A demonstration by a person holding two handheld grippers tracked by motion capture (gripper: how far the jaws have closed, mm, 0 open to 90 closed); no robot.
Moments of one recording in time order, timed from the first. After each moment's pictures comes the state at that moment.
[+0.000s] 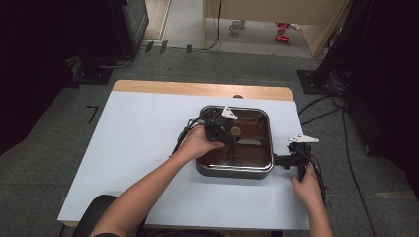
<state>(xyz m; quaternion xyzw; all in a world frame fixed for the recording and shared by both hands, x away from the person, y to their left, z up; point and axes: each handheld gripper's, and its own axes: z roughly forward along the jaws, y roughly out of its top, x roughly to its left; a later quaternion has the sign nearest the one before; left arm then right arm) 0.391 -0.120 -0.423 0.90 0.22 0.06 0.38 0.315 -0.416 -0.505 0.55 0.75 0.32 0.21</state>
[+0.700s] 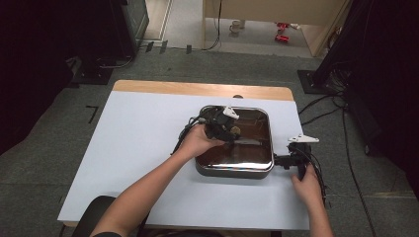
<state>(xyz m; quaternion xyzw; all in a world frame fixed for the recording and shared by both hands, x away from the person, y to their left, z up) 0.394 -0.121 -0.415 0.90 0.20 0.05 0.39 0.316 -0.416 -0.505 0.55 0.75 0.32 0.21</state>
